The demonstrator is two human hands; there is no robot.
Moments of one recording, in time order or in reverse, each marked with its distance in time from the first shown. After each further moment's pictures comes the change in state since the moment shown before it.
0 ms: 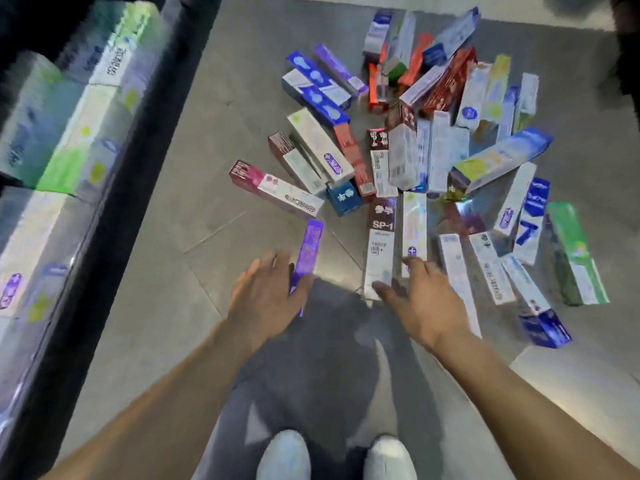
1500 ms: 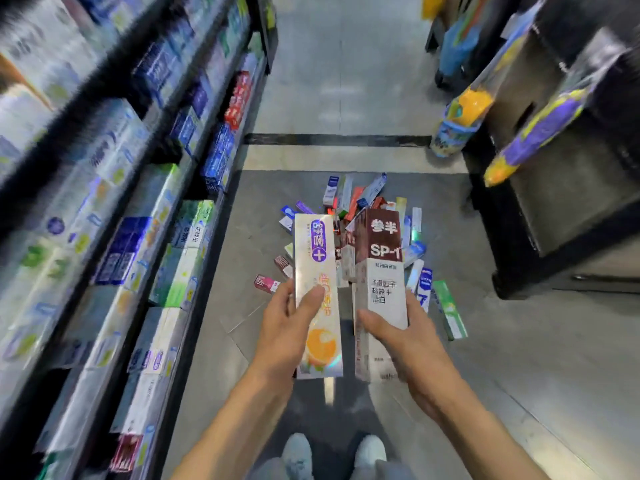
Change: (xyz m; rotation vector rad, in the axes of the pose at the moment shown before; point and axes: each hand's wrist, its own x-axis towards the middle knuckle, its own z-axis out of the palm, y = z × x) left_hand -0.273 0.238 -0.391 -1.426 -0.015 -0.088; right_hand -0.315 -0.099 -0.371 1.252 0.032 -0.152
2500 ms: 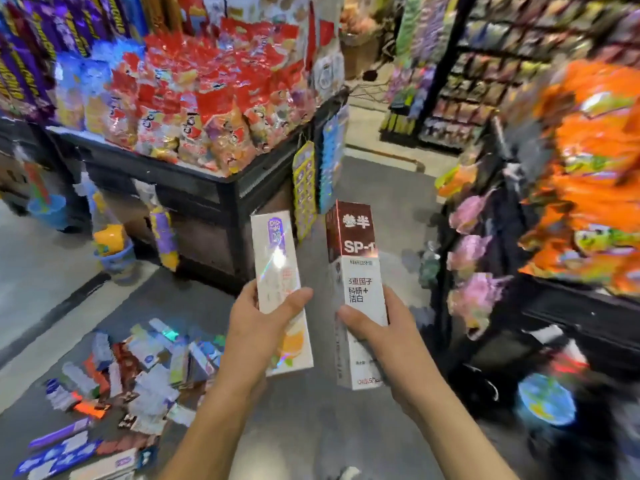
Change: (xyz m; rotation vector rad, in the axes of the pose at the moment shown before) left_hand -0.315 0.190 0.155 0.441 -1.052 0.084; right_hand -0.429 -0.202 0.008 0.263 1.210 -0.257
